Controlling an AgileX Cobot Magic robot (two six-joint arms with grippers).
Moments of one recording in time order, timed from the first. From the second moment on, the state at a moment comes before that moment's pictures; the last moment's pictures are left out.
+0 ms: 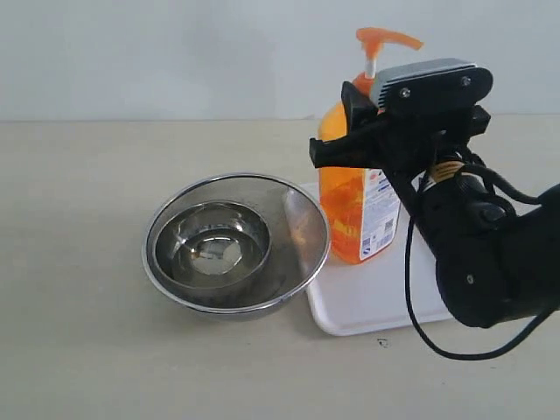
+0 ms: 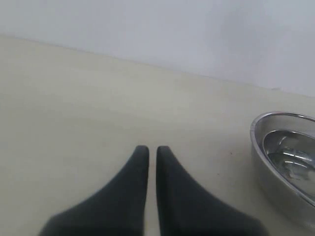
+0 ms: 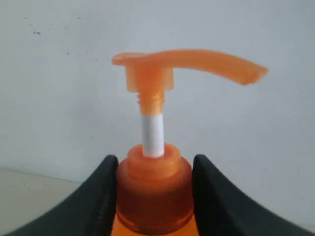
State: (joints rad) left arm 0.04 0.00 0.00 -0.02 0.31 -0.16; right arm 0.66 1.77 -0.64 0.38 -1.23 -0.22
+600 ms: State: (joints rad) left arm 0.04 0.00 0.00 -0.02 0.31 -0.16; right arm 0.54 1.71 -0.64 0.09 -1.11 -0.20
